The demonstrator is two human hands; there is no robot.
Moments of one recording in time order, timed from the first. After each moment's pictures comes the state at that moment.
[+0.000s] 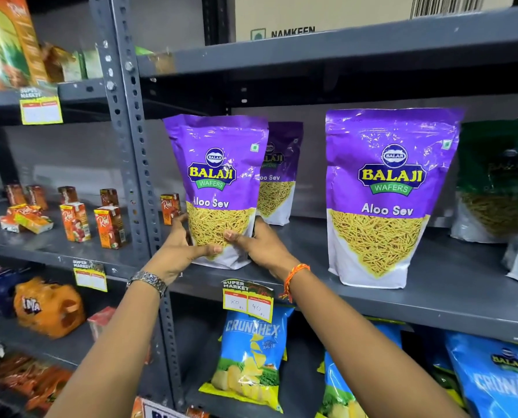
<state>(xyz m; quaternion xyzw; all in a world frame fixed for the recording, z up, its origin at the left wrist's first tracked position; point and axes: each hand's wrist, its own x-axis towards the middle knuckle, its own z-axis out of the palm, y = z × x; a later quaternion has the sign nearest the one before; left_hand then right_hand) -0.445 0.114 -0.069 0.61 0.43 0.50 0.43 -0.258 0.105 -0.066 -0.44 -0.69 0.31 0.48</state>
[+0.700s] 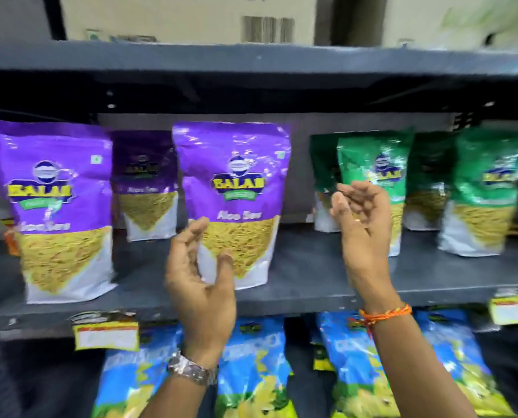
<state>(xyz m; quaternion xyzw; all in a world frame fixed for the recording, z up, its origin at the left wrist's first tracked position) -0.165 -0.044 -0.069 0.55 0.16 0.76 0.31 0.031 -0.103 -0.019 -0.37 -0.44 -0.02 0.82</state>
